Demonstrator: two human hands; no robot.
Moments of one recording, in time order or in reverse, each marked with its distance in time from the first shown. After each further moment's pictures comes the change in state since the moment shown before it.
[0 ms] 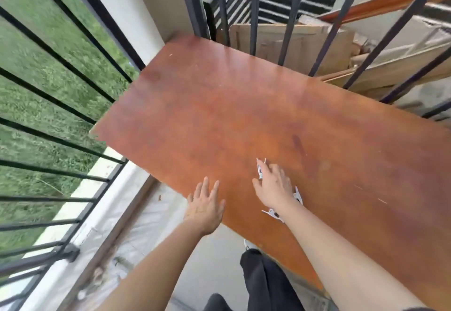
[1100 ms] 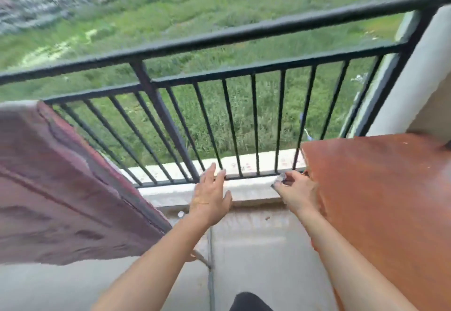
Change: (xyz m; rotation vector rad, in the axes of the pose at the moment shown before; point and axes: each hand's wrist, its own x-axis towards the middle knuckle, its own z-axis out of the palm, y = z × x) left_hand -0.335 -0.234 -0.041 -0.294 0.751 -0.726; right_hand -0.178 -0.345 0.038 0.351 -0.103 -0.731
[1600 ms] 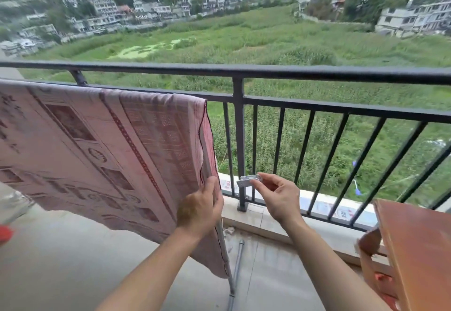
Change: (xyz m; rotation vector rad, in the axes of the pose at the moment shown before) left_hand -0.099 -0.165 -0.107 0.067 0.532 -0.239; right_hand -0.075 -0.196 0.151 0.461 -0.366 -0.382
